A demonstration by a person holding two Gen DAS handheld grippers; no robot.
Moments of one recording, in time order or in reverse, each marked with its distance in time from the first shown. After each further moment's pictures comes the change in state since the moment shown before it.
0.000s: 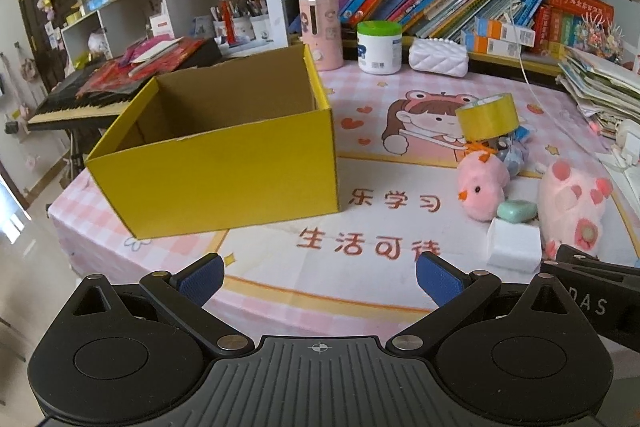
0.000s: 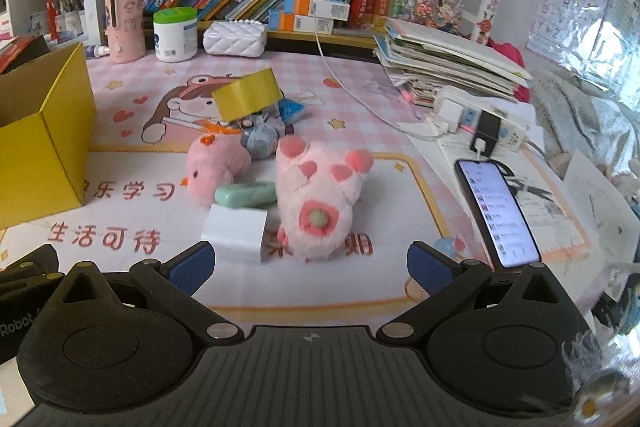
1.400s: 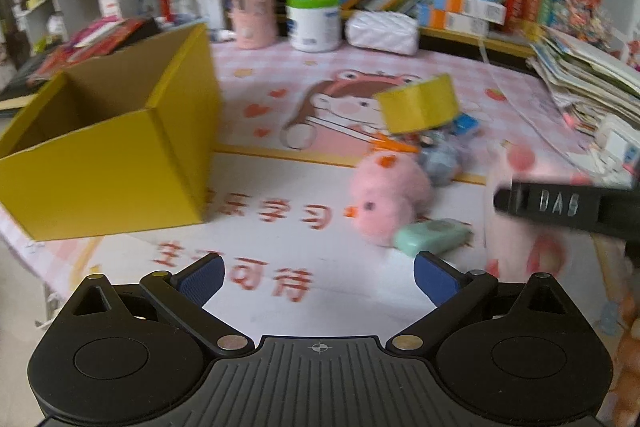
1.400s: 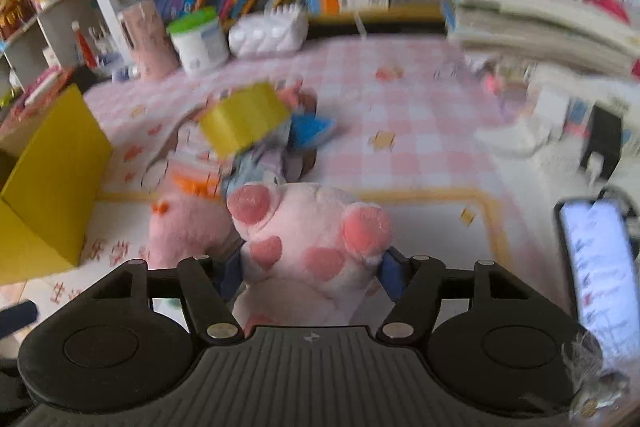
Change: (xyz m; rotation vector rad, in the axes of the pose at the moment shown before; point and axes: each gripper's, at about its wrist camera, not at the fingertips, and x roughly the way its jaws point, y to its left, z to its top) left arm 0.053 -0.104 0.024 -0.010 0.086 -0.091; right arm 0.121 -0.085 0.062 0.060 0.044 0.360
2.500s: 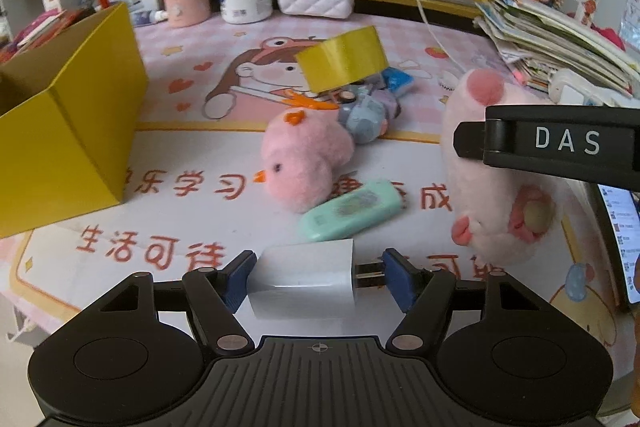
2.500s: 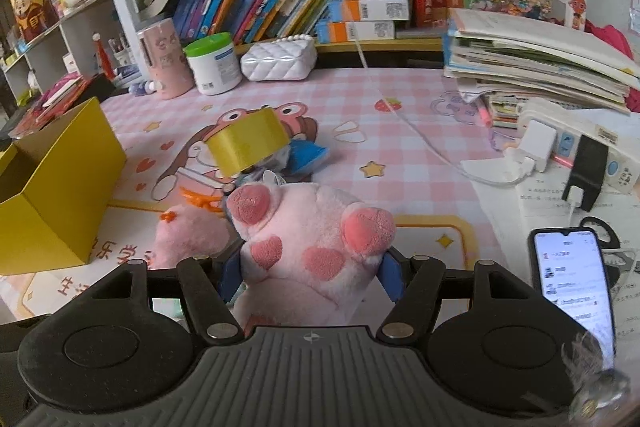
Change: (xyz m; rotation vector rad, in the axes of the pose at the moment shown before) left arm 0.014 -0.026 -0.013 0.057 0.065 -0.103; right arm -0.021 -0.010 -0.002 -0.053 -0.039 0.045
